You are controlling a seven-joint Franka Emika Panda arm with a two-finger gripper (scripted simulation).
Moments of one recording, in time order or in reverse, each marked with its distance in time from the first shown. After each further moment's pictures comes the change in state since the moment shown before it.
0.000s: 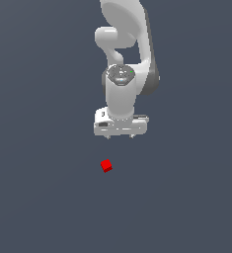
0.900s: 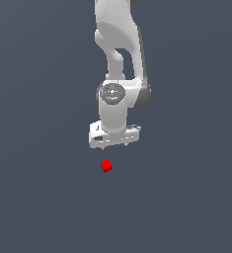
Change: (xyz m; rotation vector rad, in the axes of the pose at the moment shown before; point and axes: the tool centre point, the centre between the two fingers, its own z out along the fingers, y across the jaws) arm 0.019 0.025 0.043 -0.007 0.003 -0.135
